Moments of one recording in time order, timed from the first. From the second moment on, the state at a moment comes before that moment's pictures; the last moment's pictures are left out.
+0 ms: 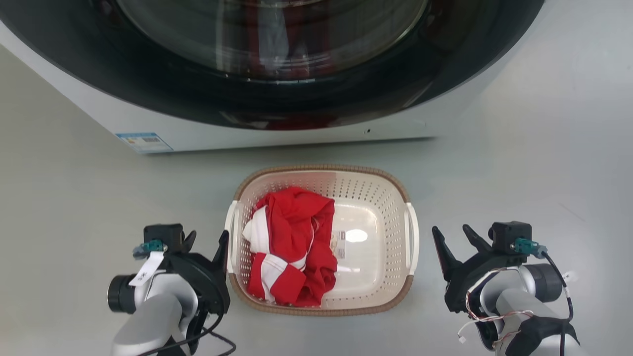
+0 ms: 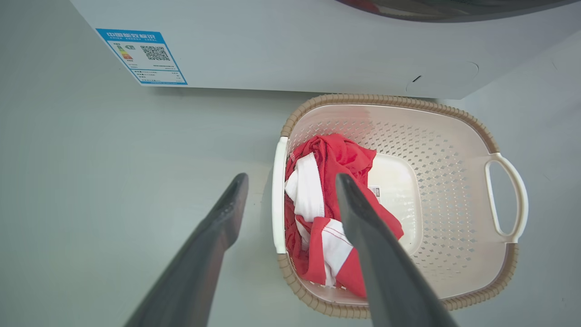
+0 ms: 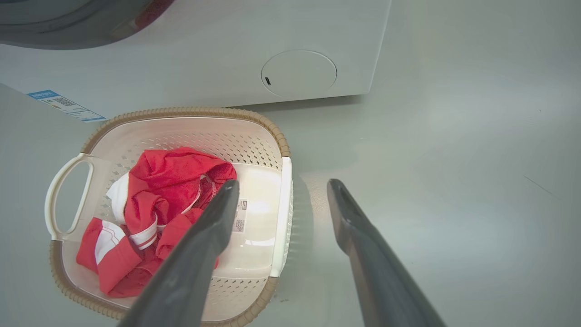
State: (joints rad) left arm -0.71 0.04 -0.46 1.25 -0.62 -0.13 -0.24; right arm -0.68 -0.09 0.54 1.14 0.56 0.10 -0.26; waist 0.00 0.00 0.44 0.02
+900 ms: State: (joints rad) left arm -0.51 0.09 -0.40 0.99 -0.60 -0.09 -0.25; right arm -0.43 -0.15 0.42 0.80 0.49 -0.01 -0.26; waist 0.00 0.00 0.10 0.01
